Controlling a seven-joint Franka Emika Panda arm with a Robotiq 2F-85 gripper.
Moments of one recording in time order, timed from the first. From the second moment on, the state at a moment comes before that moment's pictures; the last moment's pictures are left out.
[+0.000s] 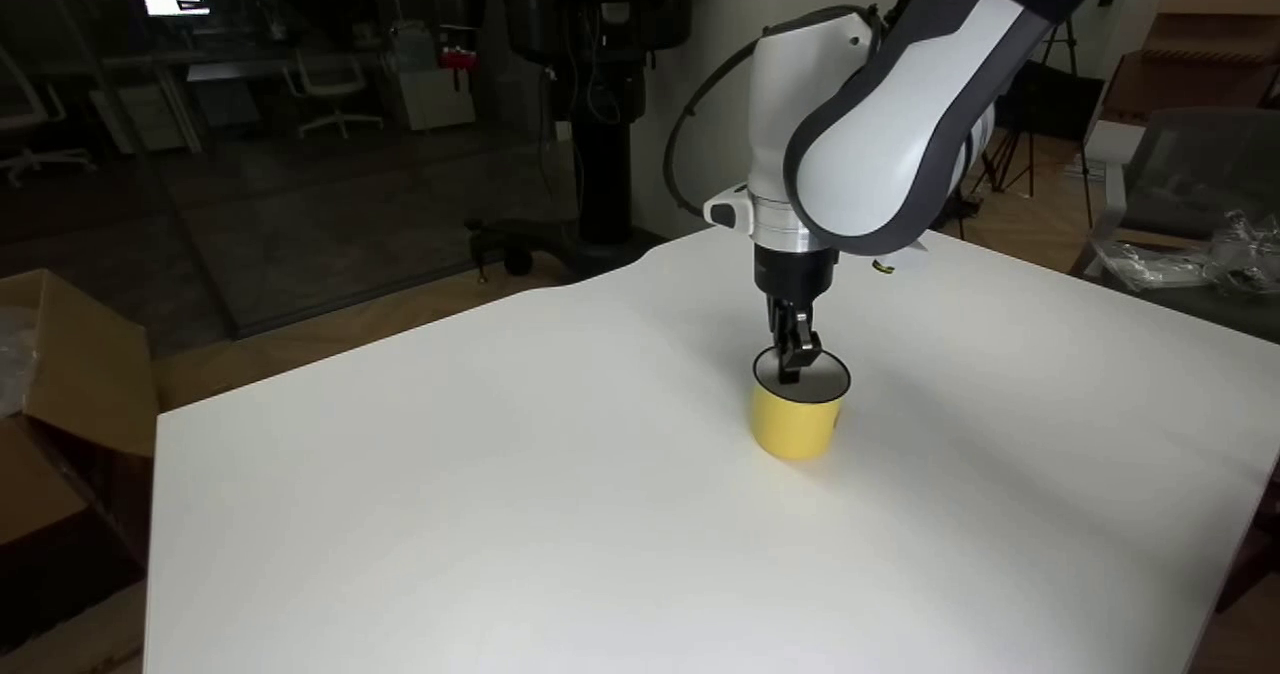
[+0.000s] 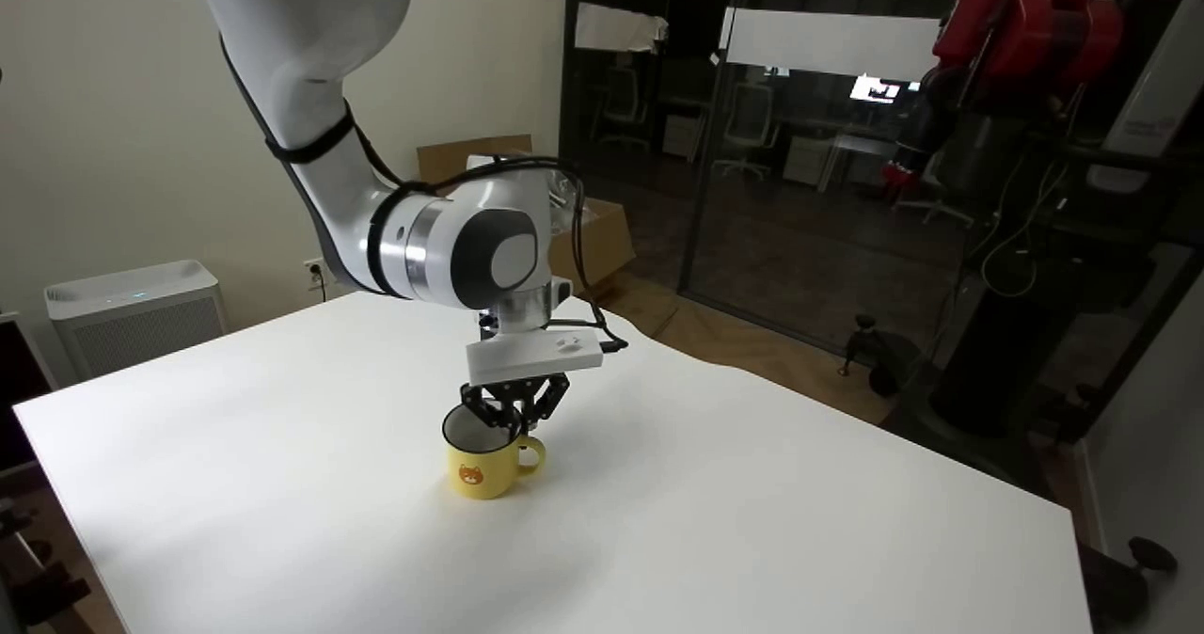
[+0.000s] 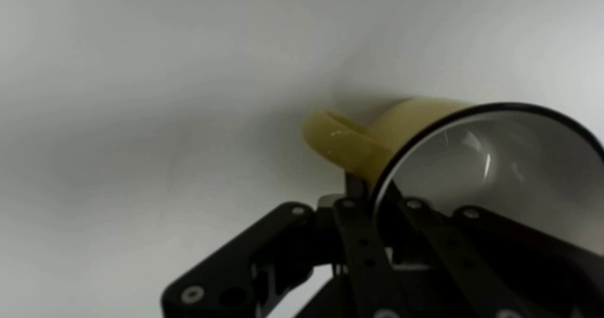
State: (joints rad) arm -0.06 0.64 0.05 -2.06 -0.27 2.68 -0.71
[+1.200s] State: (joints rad) arm -0.18 0.79 0.02 -1.73 -0.01 2.58 -0.38
